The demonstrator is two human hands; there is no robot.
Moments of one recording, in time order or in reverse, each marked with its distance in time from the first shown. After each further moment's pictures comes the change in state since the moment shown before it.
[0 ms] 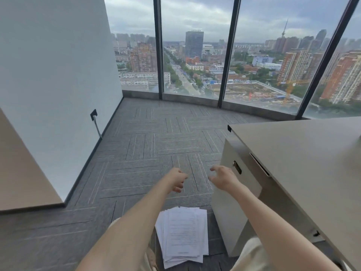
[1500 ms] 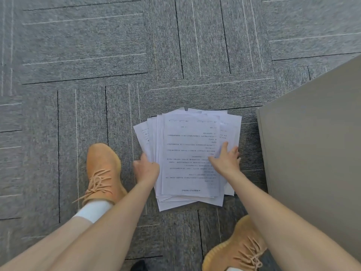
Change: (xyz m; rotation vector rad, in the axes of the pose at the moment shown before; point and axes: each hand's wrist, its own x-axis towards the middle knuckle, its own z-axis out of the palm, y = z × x) left_hand 0.382 -0.474 0.122 0.219 0.268 -0.731; right_hand 0.297 0.246 0.534 0.006 -0.578 0.564
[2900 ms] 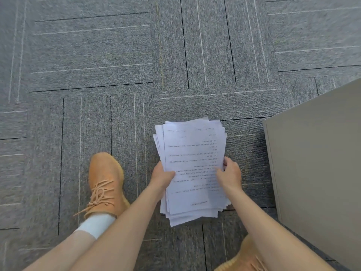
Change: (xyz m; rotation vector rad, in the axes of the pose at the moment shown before) left_hand -0.007 0.023 0.008 -0.521 -0.384 0.013; right_hand 0.000 -0.002 0.016 0.349 0.195 -0.065
